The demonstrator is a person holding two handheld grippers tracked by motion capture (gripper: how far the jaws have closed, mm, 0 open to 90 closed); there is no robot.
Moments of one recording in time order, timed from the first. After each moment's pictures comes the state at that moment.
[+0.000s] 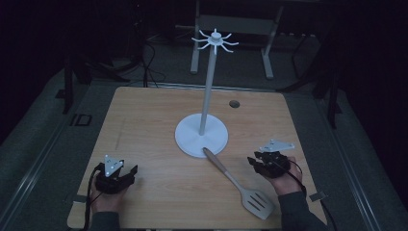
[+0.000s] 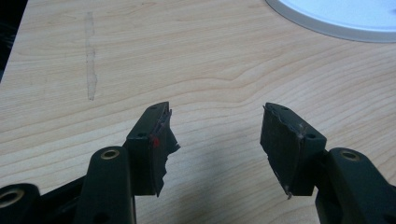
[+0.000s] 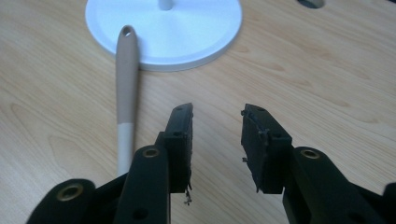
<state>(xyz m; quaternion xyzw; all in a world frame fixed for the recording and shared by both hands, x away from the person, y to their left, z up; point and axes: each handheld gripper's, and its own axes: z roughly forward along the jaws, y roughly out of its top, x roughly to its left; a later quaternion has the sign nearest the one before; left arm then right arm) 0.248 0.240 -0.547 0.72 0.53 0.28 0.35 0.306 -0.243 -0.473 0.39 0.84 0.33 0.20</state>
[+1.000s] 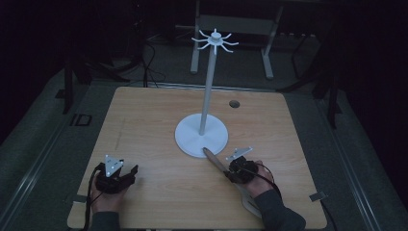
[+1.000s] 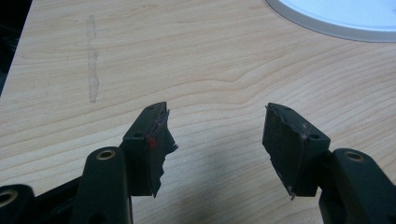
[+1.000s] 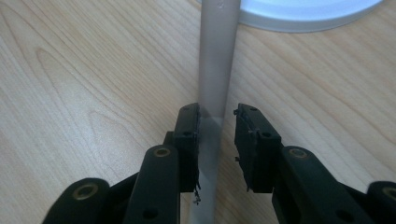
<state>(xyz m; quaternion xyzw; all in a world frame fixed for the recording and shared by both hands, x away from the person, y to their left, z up) 0.248 0.239 -0.548 0.72 0.53 0.29 0.35 0.319 -0.171 -0.529 0.33 0.91 0.25 0.11</state>
